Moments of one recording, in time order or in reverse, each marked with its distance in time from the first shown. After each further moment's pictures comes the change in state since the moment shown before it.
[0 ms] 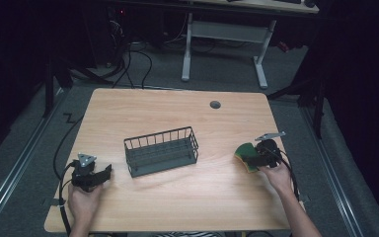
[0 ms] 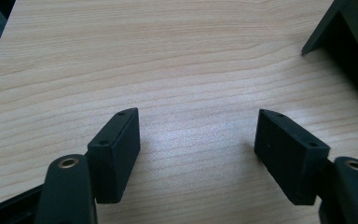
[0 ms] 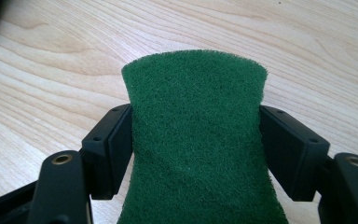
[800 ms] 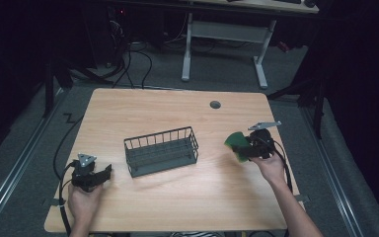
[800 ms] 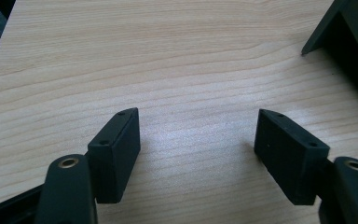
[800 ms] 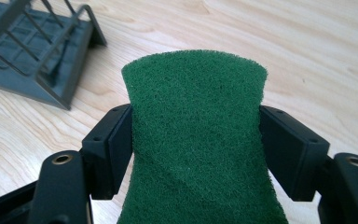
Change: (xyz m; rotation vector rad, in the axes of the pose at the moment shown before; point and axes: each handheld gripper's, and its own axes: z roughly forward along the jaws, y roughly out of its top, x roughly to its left) left arm 0.000 0.000 0.000 0.000 0.000 -0.001; right arm 0.031 0.045 -0.023 -0.091 0.055 -0.036
